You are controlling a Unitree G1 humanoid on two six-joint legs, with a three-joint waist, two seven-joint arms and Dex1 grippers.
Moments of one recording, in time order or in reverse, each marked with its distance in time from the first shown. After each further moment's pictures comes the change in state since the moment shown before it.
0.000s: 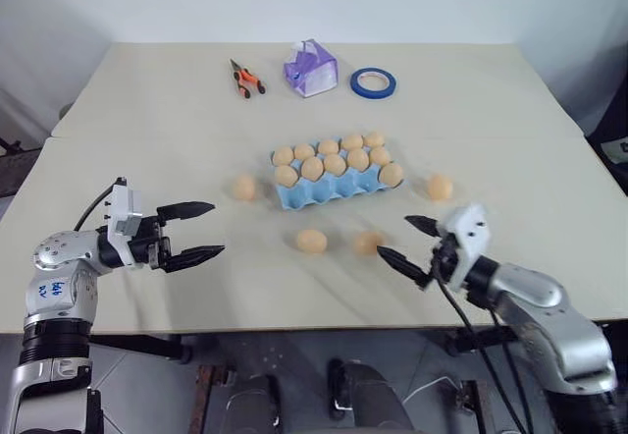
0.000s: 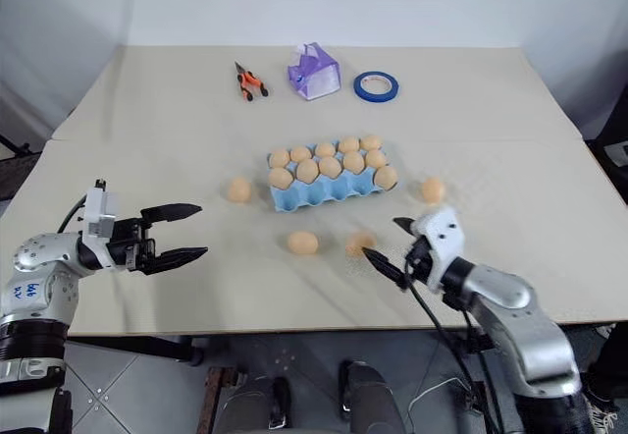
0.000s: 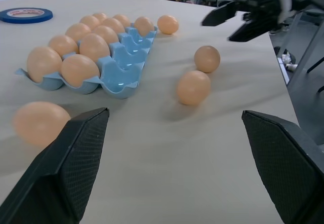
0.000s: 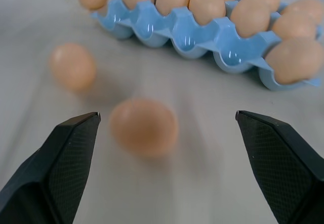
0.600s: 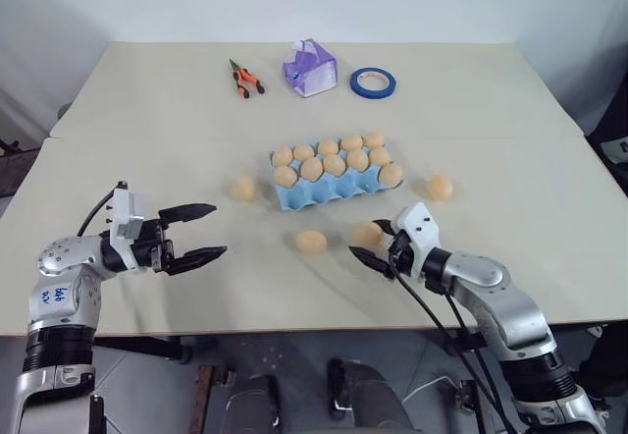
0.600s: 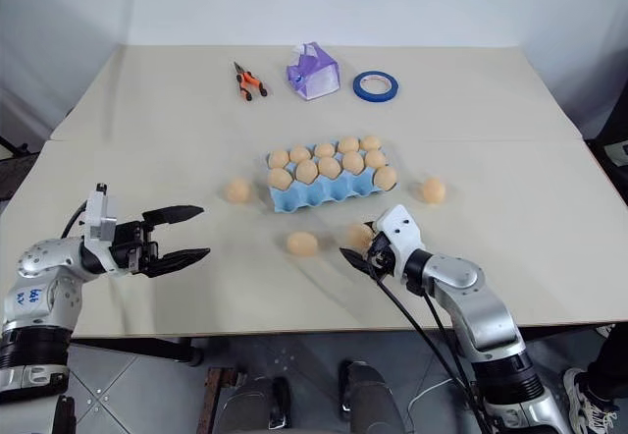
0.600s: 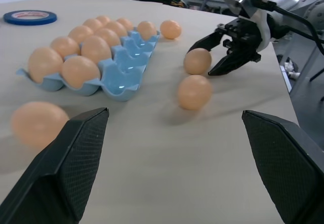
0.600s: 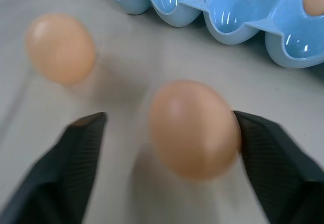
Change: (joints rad) left arm 0.044 -0.021 0.024 -0.043 -0.013 0.012 0.036; right arm -0.108 0.056 0.141 0.183 -0.129 -0.056 0.035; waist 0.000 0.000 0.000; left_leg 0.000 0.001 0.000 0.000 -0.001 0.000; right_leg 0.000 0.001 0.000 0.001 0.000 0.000
